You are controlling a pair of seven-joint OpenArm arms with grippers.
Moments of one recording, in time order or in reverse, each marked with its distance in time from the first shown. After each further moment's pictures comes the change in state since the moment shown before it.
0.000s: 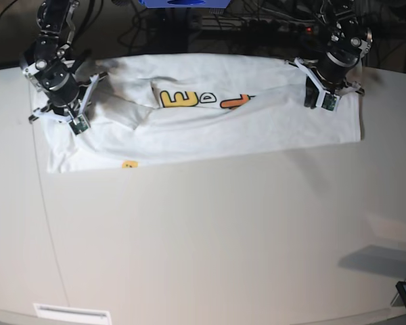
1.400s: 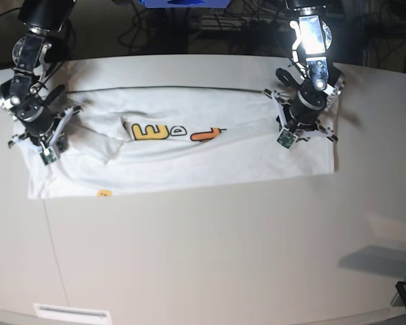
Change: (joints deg) left arm -12.8 0.7 15.2 -4.0 21.2 1.1 1.0; right arm 12.7 8.0 5.4 -17.9 3.0 -0.2 5.1
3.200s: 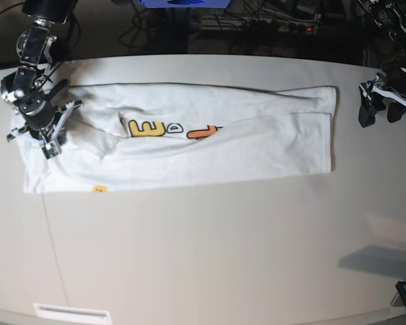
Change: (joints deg) left arm 4.9 -13.8 -37.7 -5.7 -70.4 -0.4 27.3; right arm -2.4 -1.8 0.0 4.4 -1.9 -0.7 -2.4
